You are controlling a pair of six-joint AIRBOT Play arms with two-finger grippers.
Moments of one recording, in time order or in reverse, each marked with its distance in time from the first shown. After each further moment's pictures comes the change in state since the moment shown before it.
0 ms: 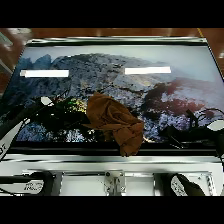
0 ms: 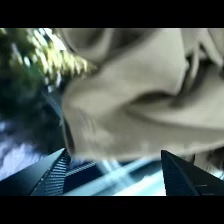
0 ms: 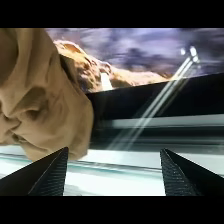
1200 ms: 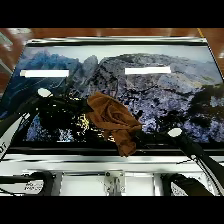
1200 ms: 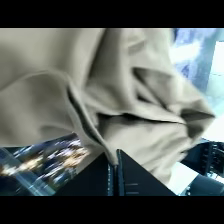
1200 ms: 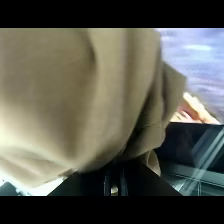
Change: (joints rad) left arm -0.016 0.009 0.152 -0.221 0.028 0.175; right arm 0.553 -0.151 -0.200 0.478 -0.488 -0.016
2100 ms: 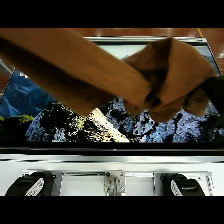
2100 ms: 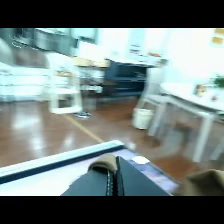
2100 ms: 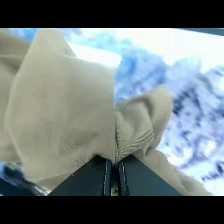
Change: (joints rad) left arm 0.169 0.682 0.733 0.129 0.079 -0.074; right arm -0.147 0.486 1.156 -0.568 0.539 0.011
